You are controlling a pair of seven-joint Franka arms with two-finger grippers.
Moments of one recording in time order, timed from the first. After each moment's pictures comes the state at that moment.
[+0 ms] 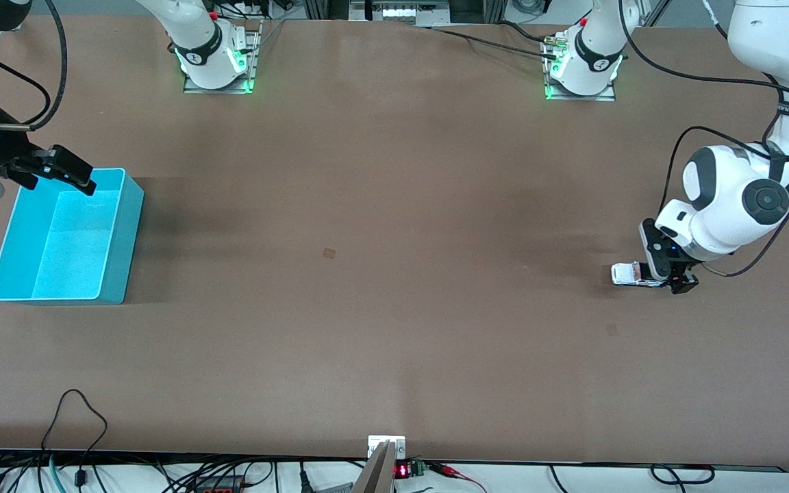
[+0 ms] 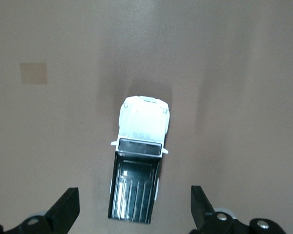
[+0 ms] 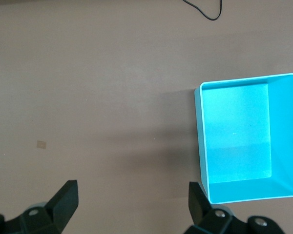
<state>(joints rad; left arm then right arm) 0.10 0.39 0.01 -2.09 0.09 2.52 1.49 0.05 0.03 0.00 -1.61 -0.01 1.70 0.15</state>
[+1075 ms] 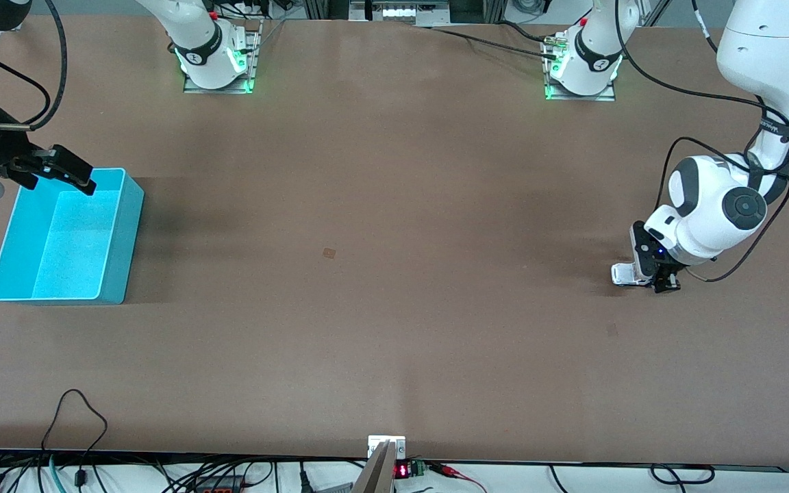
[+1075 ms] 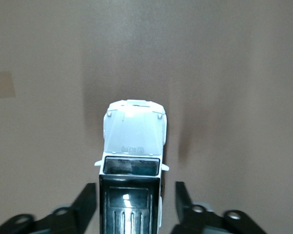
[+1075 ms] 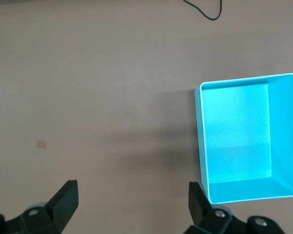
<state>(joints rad) 0.11 0.47 0.01 -2.10 0.09 2.61 1.59 0.05 0.03 0.00 -1.61 -0.01 1.69 0.15</state>
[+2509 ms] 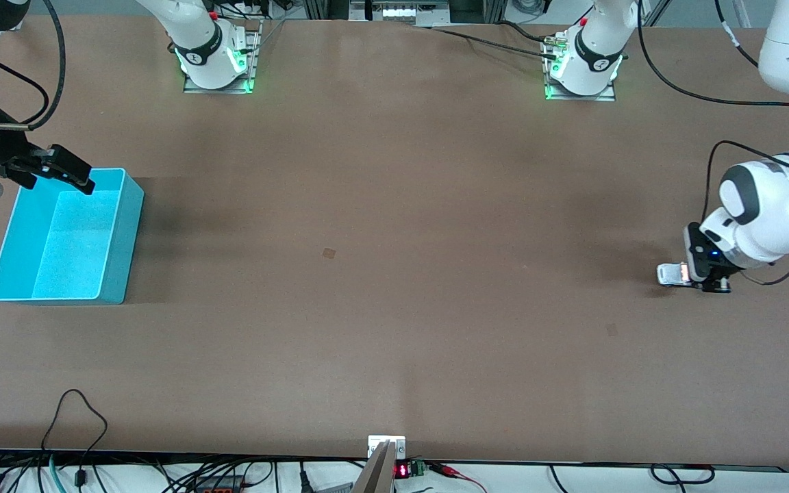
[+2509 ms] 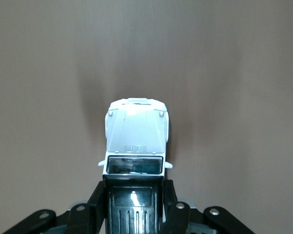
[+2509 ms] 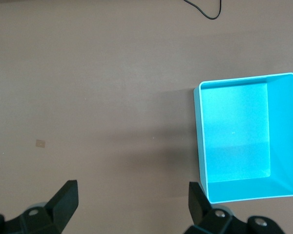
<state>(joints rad) 0.32 0.54 0.02 -1.97 0.09 2.57 1.85 0.04 0.03 0.00 -1.61 -0.01 1.69 0.14</state>
